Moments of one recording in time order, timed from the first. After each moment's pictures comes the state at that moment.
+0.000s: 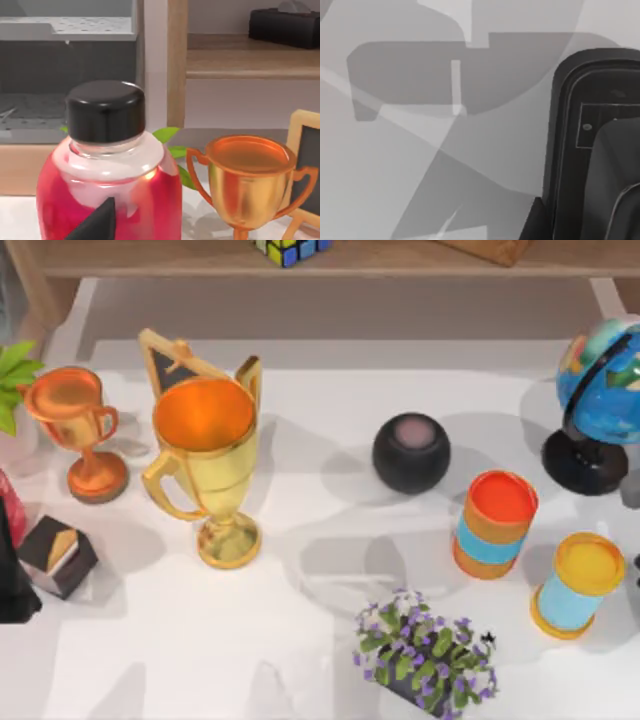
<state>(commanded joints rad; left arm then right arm) 0.00 0.00 0.00 0.00 0.00 0.00 -0.02 1.79 0.96 -0.74 0.00 -0.50</state>
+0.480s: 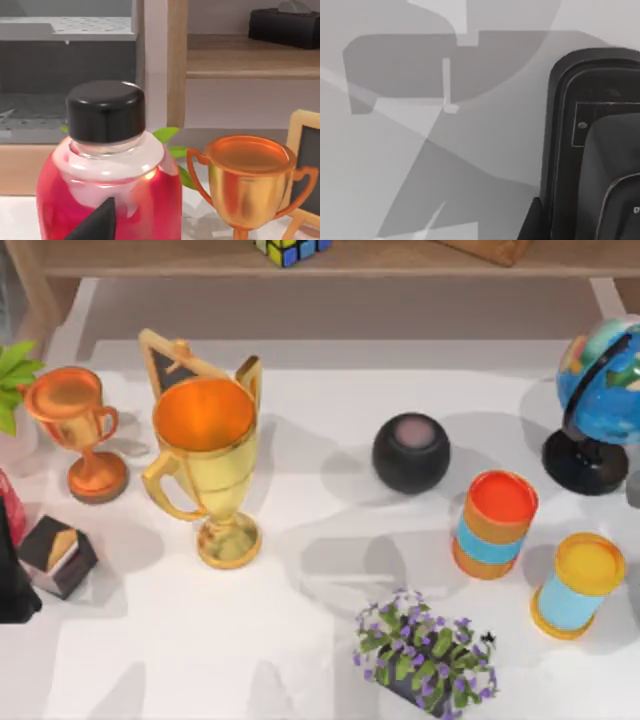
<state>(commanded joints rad) 0.00 0.00 0.00 0.00 0.00 0.00 -0.03 1.78 0.96 -0.75 0.01 -0.50</state>
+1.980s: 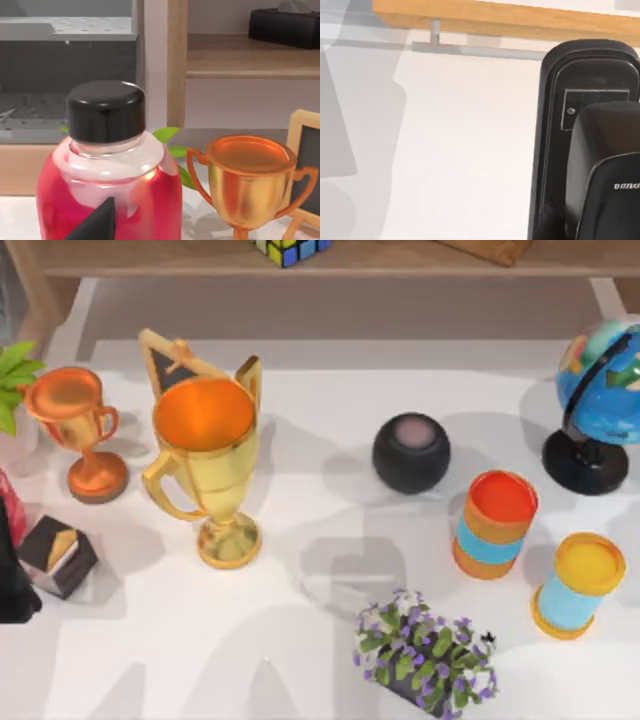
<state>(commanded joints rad) 0.00 0.00 0.00 0.00 0.00 0.00 -0.31 1.72 1.63 -1.24 0.12 -0.40</state>
